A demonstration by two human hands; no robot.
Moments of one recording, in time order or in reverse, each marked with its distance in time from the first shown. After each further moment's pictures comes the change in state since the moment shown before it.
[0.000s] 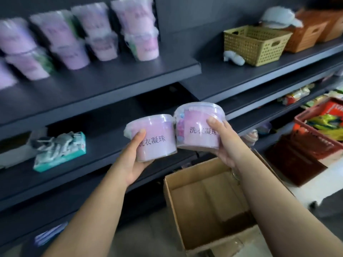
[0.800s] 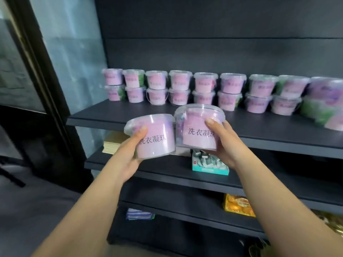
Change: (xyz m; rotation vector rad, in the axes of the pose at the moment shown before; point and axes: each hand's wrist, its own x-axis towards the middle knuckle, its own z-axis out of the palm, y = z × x) left_hand -0.253 0.153 -0.359 -0.212 0.453 0.582; right_hand -0.079 0.079 0.463 -0.183 -0.647 -0.021
